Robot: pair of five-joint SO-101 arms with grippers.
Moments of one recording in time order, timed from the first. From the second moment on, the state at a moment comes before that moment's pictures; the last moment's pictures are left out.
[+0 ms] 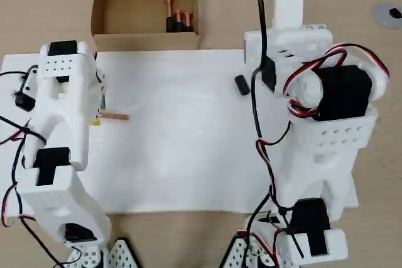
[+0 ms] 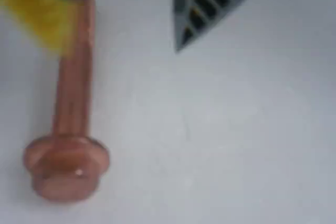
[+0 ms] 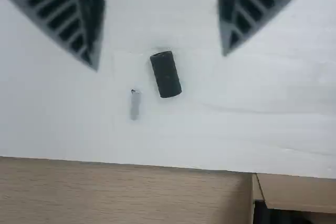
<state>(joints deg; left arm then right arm) -9.1 16.1 -4.1 89.5 67.6 -11.3 -10.1 -41.4 101.7 -9.1</state>
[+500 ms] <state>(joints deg) -11.4 21.9 0.7 78.7 62.9 -11.3 -10.1 -41.4 101.7 -9.1</state>
